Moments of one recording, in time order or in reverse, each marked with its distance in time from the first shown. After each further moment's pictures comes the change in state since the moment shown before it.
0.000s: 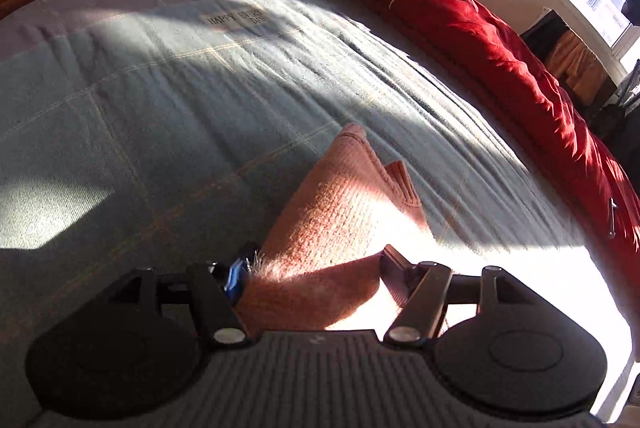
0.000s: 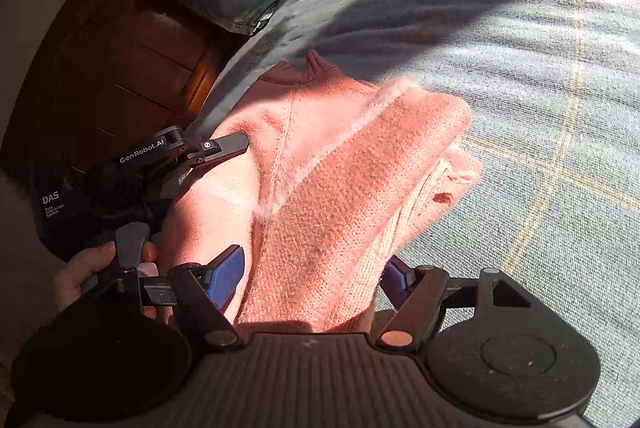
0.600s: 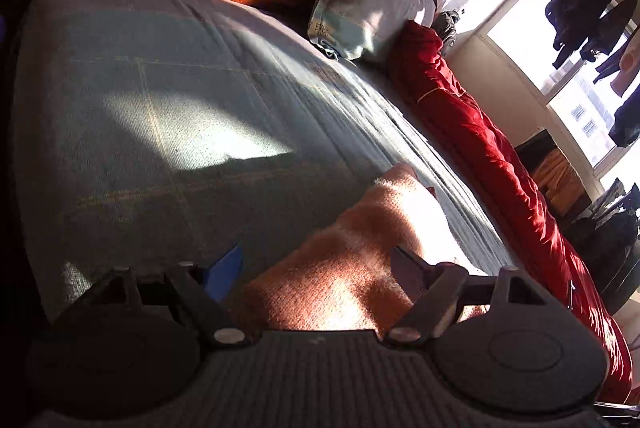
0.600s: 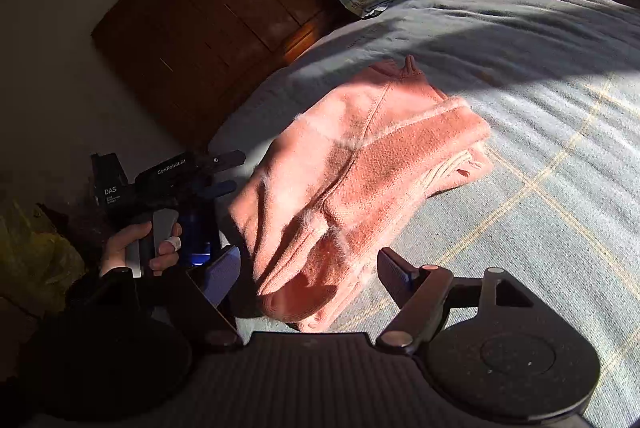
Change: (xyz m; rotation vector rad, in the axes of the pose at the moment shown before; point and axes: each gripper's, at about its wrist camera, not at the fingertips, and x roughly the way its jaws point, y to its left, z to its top) left arm -0.082 0.121 -0.132 -0.336 -0.247 -0.148; right arm -0.091 0.033 -0.037 -0.390 0.101 0.146
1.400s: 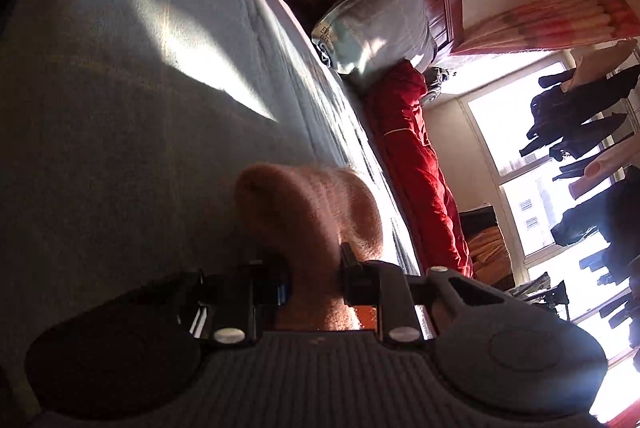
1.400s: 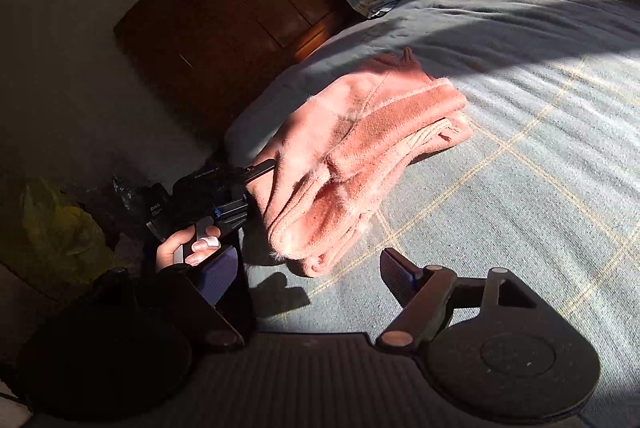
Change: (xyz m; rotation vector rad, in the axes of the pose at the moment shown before) left arm 0.014 0.004 -0.014 -0.260 -0.046 -0.166; right arm -0.051 -0.003 -0.040 0.009 -0.028 0.037
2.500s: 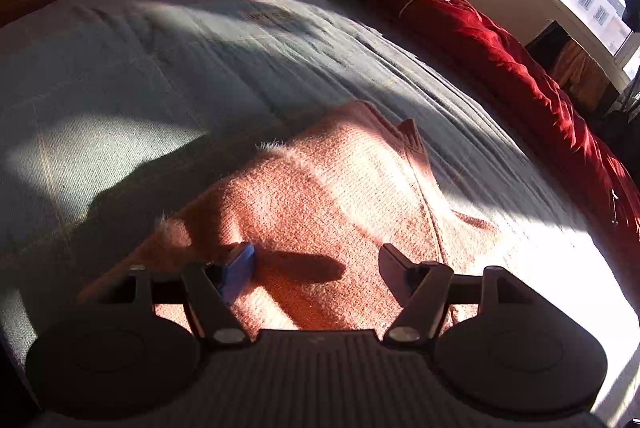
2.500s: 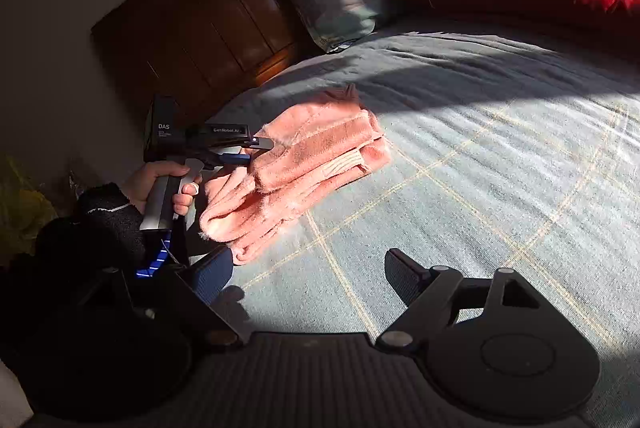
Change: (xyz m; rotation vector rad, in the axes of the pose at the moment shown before) left arm 0.070 -0.126 -0.006 0.580 0.228 0.337; right arm -0.064 -0.006 -0.023 -0.087 -0.101 -0.197
